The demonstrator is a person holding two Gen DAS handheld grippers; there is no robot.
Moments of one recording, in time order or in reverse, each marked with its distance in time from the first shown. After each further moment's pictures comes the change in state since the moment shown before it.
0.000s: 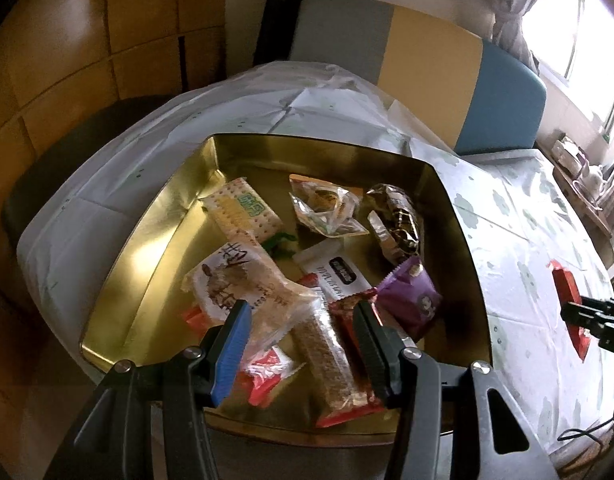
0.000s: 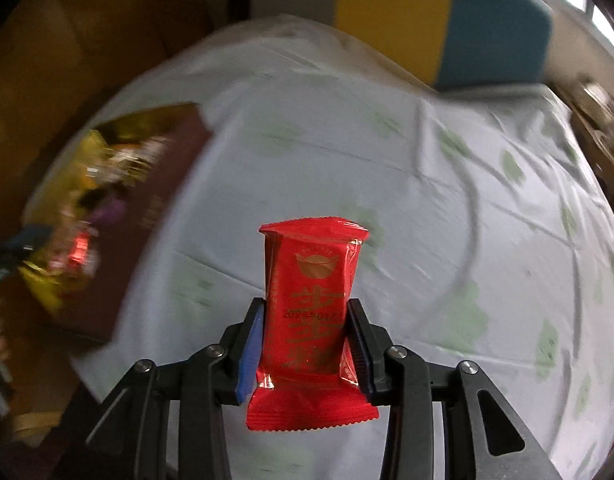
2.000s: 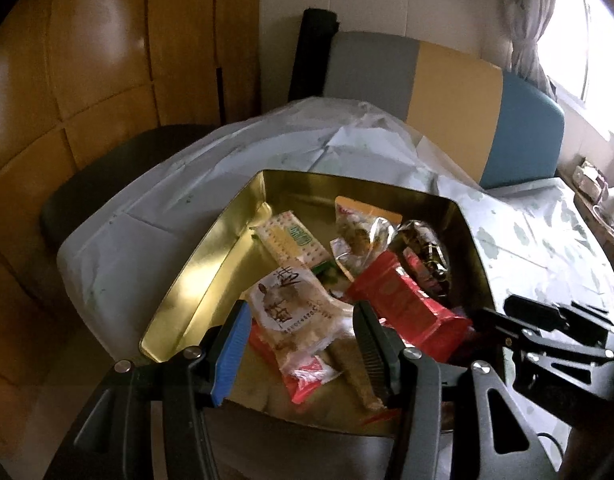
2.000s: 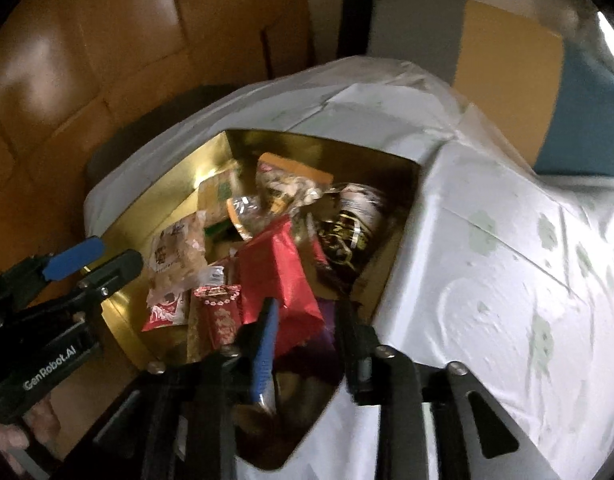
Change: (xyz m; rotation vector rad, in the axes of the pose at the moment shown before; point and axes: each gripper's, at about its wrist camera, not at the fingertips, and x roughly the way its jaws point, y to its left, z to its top) left arm -0.037 0.012 -0.007 -0.030 -0.145 0.102; right arm 0.015 0.169 0.022 -0.174 -0.151 0.138
